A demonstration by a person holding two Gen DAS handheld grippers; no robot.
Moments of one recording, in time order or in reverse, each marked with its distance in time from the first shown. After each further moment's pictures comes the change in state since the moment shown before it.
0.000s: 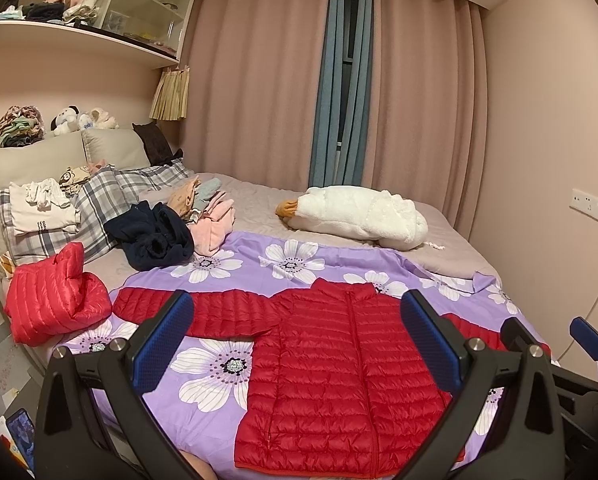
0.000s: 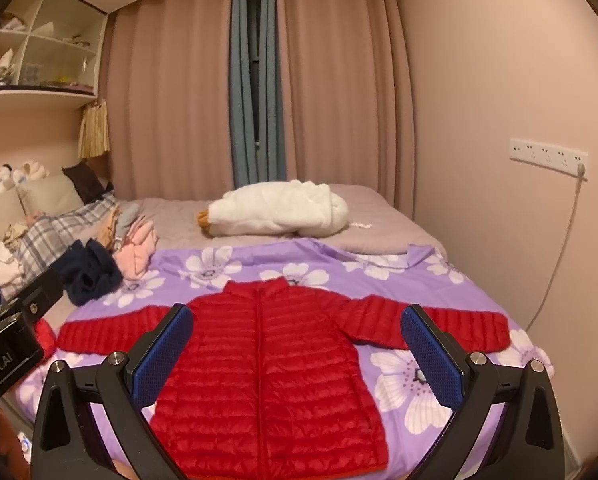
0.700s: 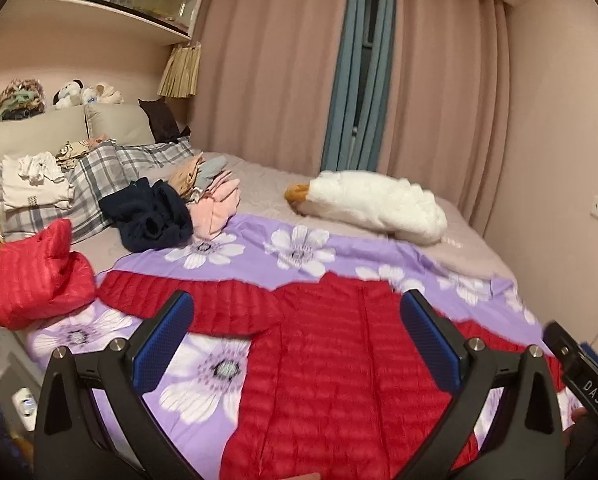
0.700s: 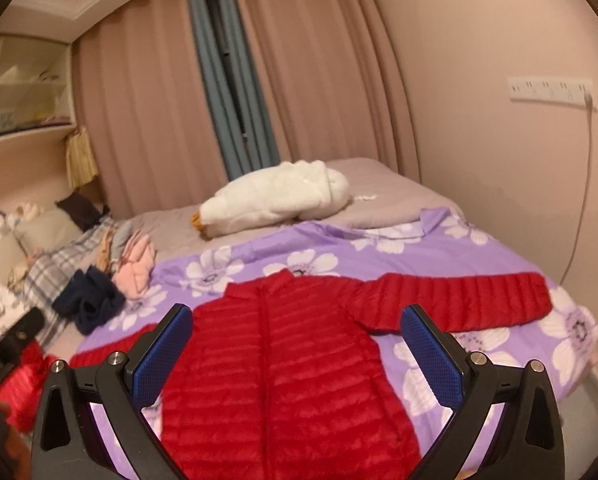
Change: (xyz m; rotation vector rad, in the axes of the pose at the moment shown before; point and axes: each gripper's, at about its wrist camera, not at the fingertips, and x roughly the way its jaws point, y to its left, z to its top) left arm 0.092 0.014 -0.013 -0.073 0.032 0.027; right arm 0.086 -0.049 -0.015 0.190 0.047 0.056
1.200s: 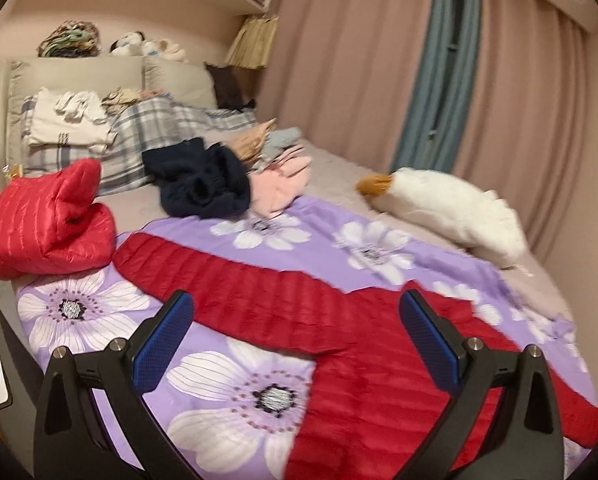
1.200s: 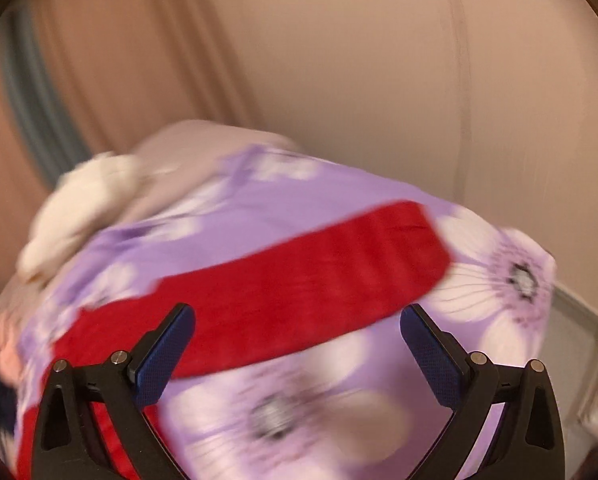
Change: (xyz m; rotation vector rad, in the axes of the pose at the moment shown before) left arm 0.123 0.088 -0.038 -0.156 0.044 0.210; right arm 0.117 -0.282 -0.017 0.418 0.194 -0.468
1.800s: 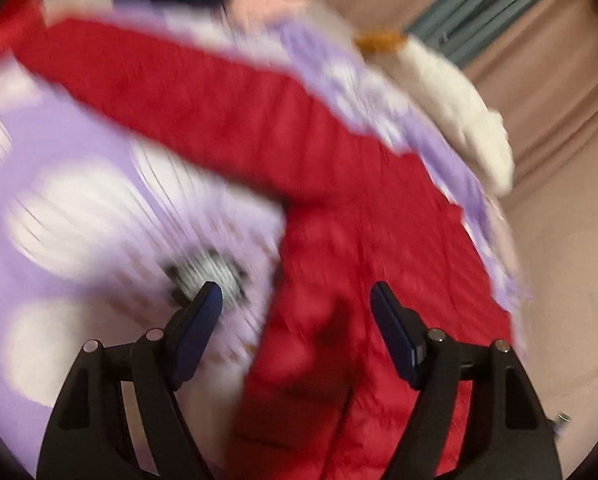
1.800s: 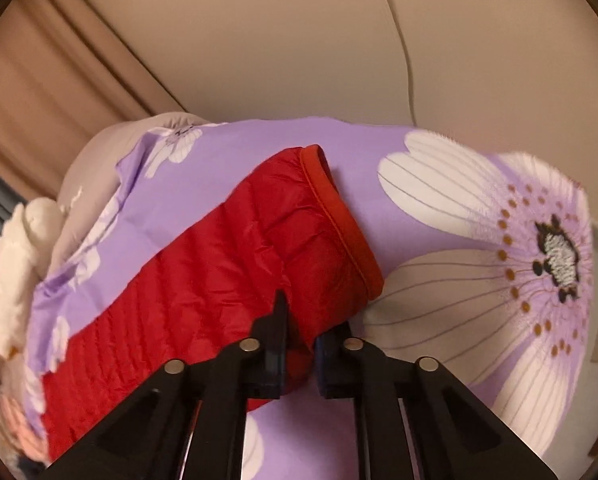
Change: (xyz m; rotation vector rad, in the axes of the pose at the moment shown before) left arm 0.133 0.015 -0.107 -0.265 0.637 -0.327; right arm 0.081 -0.047 0.007 0.207 0.127 -0.052
